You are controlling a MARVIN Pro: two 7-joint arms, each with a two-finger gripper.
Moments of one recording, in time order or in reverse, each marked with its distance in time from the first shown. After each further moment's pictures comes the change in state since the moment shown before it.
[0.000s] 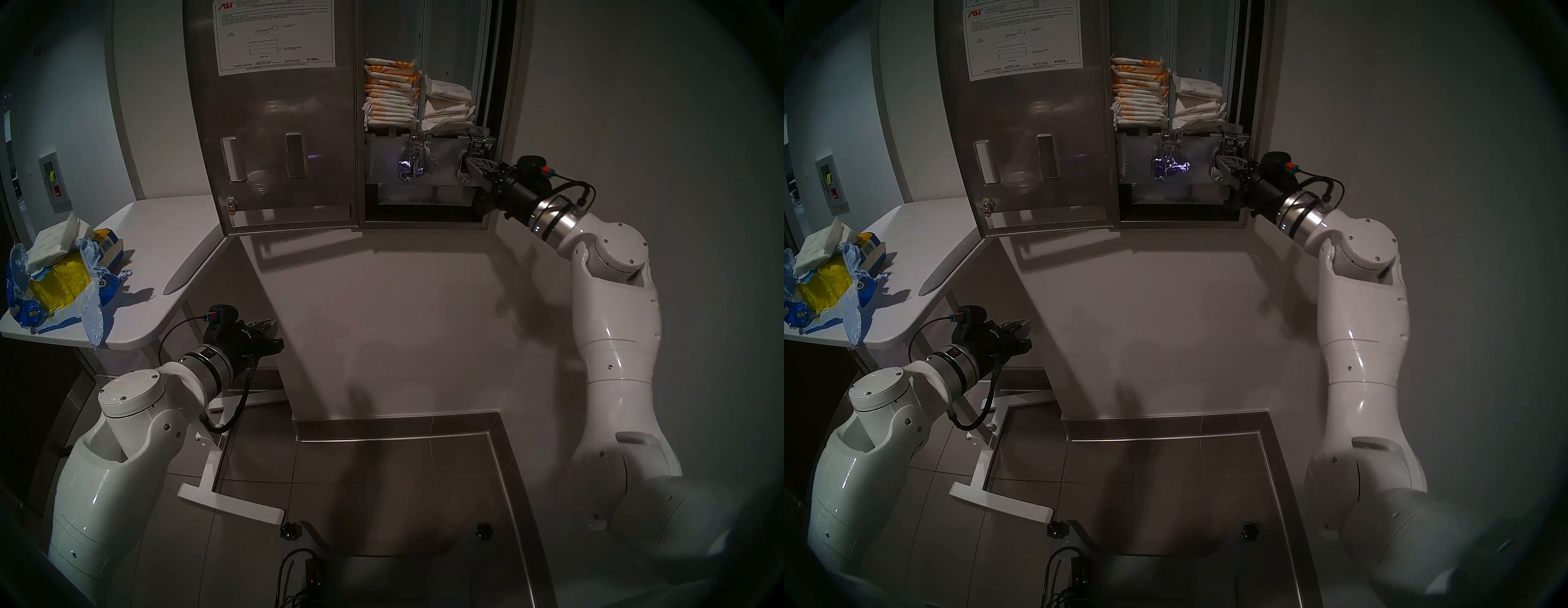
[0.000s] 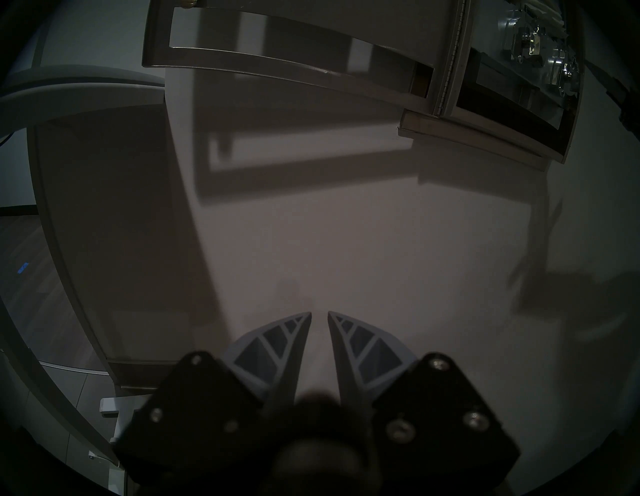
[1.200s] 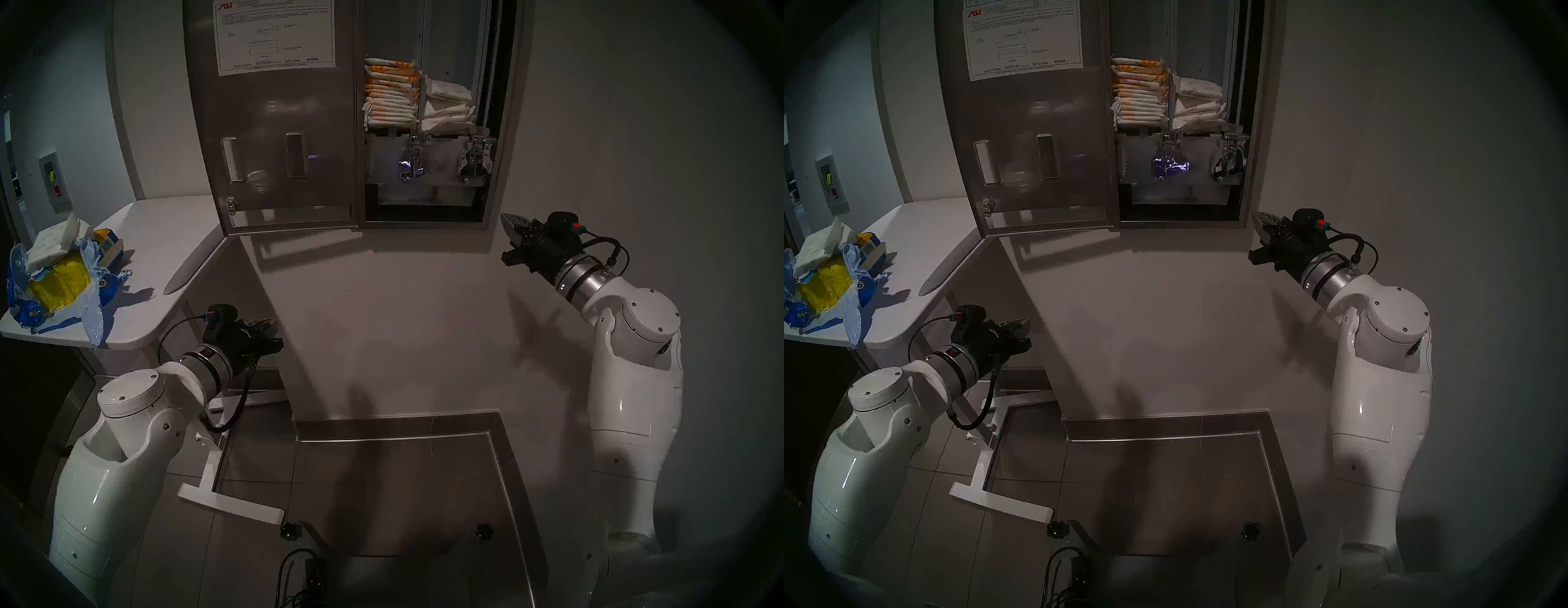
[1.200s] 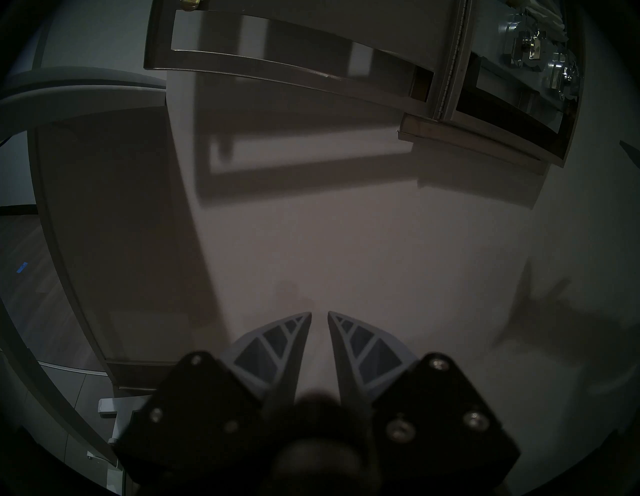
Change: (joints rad) left arm 0.000 -0.008 -0.006 -0.001 0.000 0.000 -0.007; right arm -0.370 -0.119 0.123 -0.409 -0.095 0.265 -0.157
